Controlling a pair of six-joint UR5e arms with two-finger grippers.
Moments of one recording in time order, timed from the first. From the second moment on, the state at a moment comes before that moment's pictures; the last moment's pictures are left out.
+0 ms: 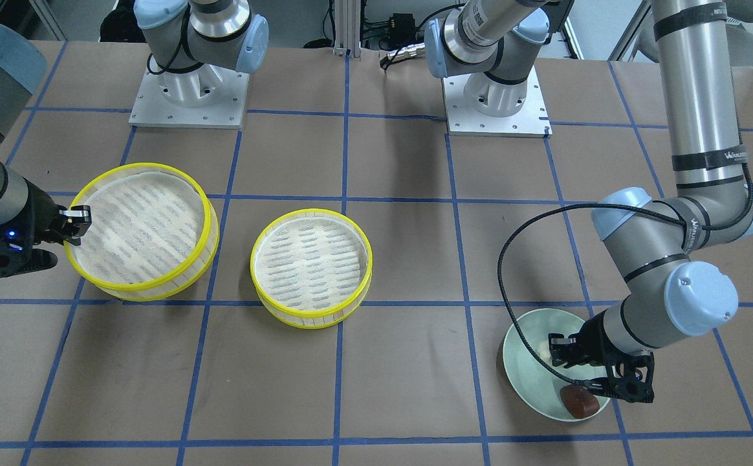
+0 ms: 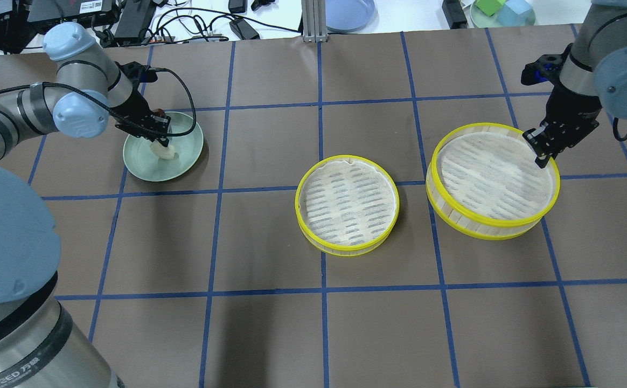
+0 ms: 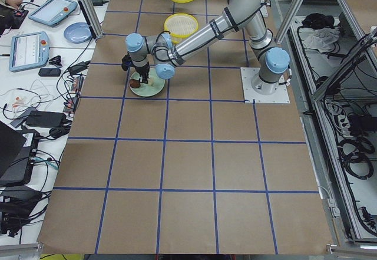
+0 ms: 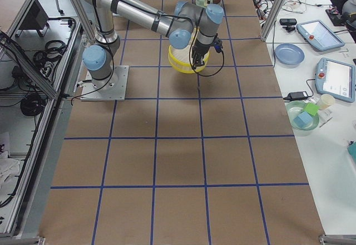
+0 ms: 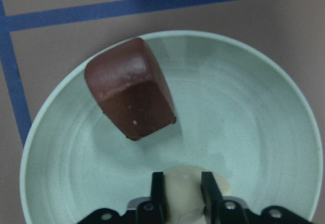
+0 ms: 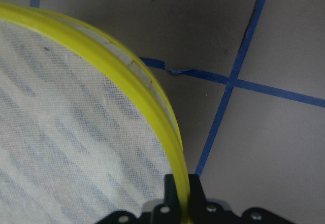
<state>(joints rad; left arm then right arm) -1.32 -2.14 -1.56 -1.03 1.47 0.39 1.27 -1.36 1.72 -1.75 -1.70 -0.54</state>
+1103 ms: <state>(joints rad) -1.59 -1.96 -1.54 -1.11 1.32 -0.24 1.27 -1.36 1.73 -1.75 -1.70 -0.54</state>
